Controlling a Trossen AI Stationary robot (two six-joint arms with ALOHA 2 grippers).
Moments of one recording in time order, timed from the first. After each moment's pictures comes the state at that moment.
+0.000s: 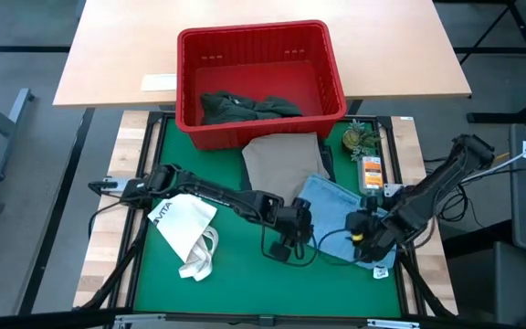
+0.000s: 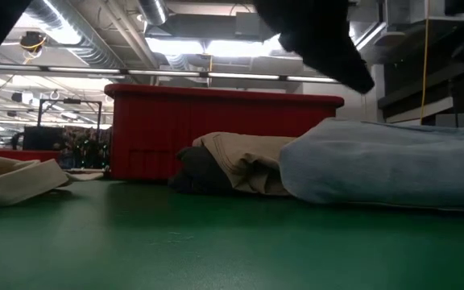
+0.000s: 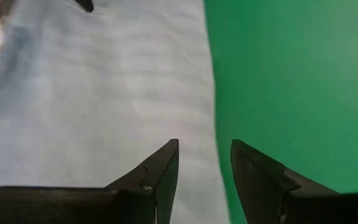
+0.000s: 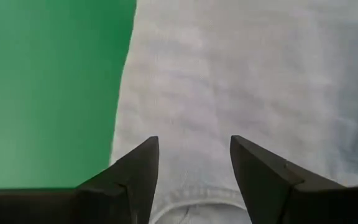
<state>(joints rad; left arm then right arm) -0.20 2.21 1.92 -0.61 -0.06 0.27 0.77 1.19 0.86 -0.96 0.31 0.92</state>
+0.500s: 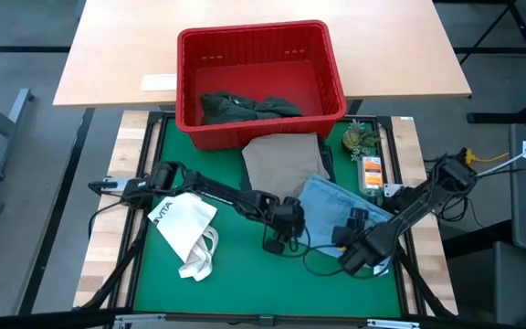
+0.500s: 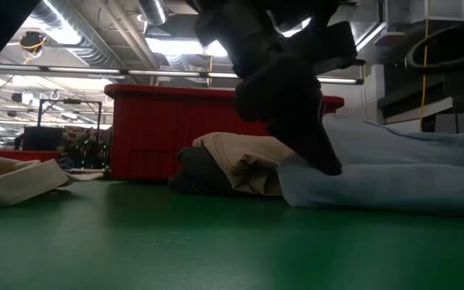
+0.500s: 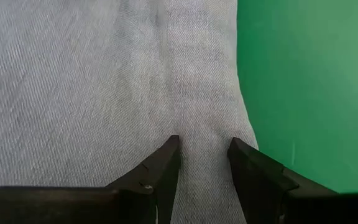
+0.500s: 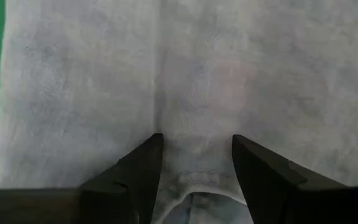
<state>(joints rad) -0.16 2.23 1.68 -0.46 -0.01 0.22 0.76 1.60 0.86 -0.96 0.23 0.91</state>
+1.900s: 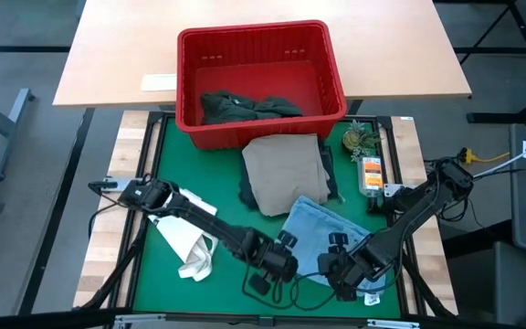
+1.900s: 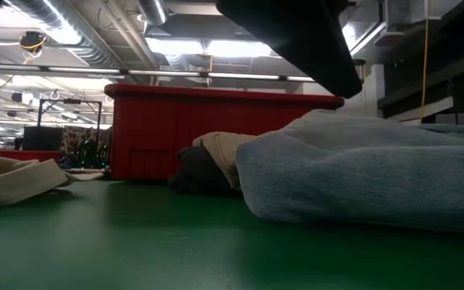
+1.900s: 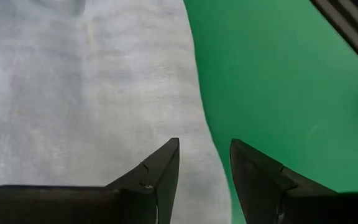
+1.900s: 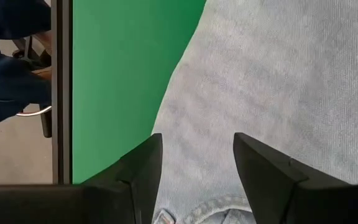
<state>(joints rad) -0.42 2.24 1.93 -0.74 -0.15 0.19 0.77 1.64 1.22 -0.83 0.09 0.70</state>
